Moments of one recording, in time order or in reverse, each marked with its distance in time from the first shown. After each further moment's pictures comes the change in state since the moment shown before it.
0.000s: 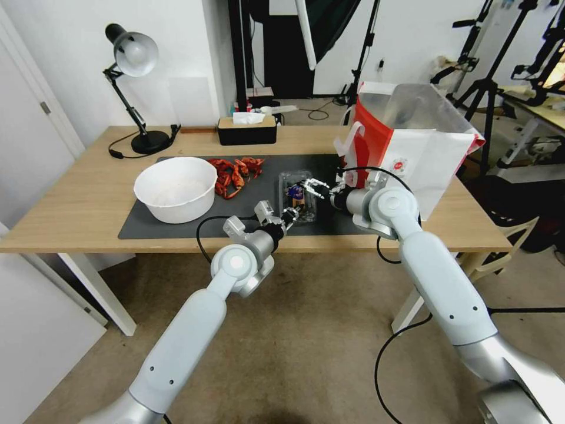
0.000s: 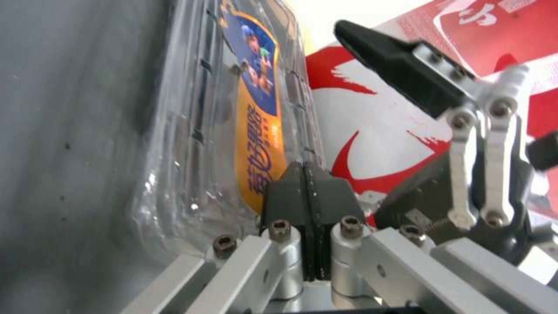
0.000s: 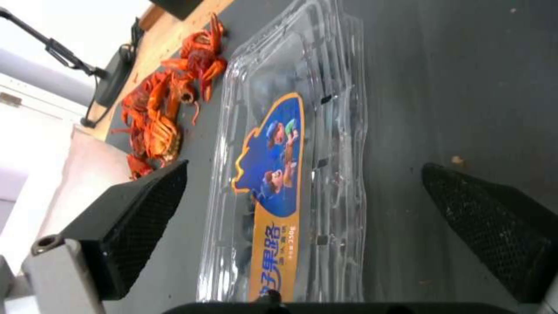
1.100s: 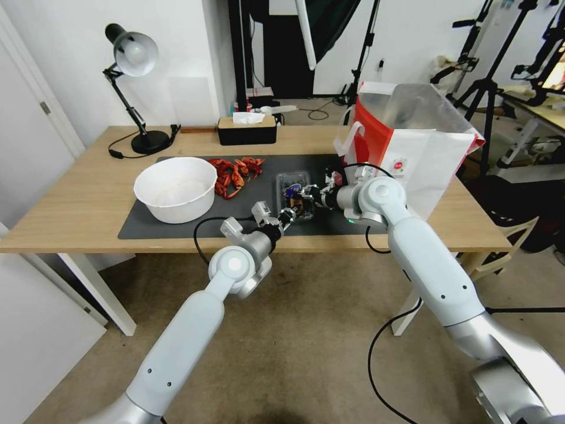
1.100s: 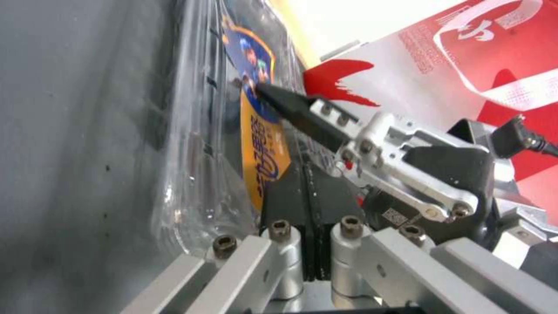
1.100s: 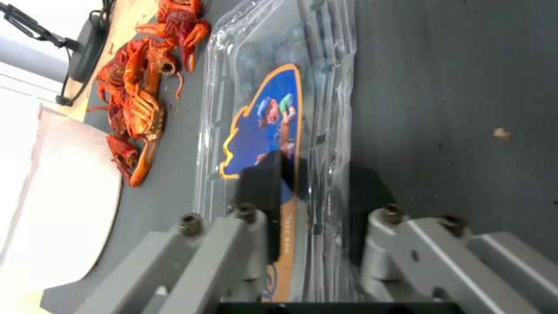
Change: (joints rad) left arm 0.015 0.015 -0.016 -0.011 0.007 -0.012 0.011; right arm 0.074 0.012 -0.062 -0.069 0.112 -0.032 0.099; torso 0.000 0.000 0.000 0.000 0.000
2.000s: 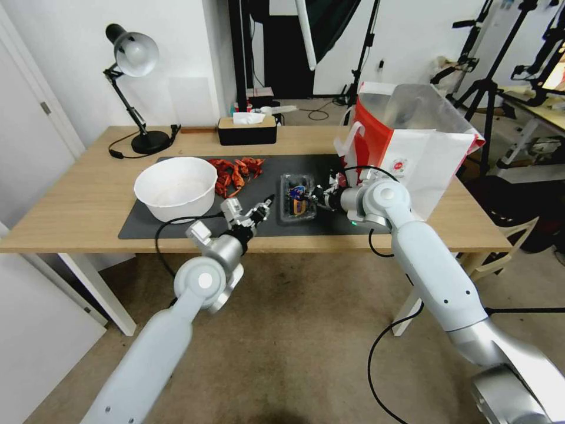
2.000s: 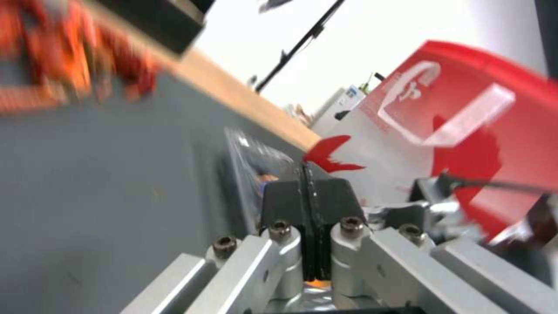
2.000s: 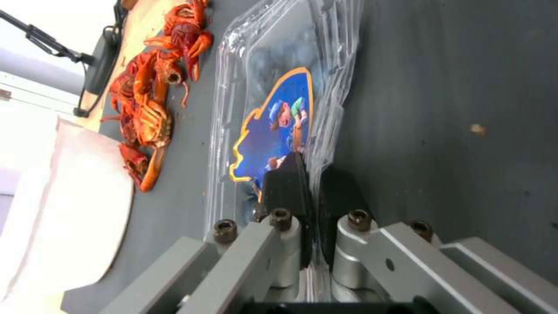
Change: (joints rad) left arm 0.086 0.085 -0.079 -0.133 0.037 -0.015 0.060; right arm -0.025 0.000 0.029 0.009 -0.001 0.002 -0.012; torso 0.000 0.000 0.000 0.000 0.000
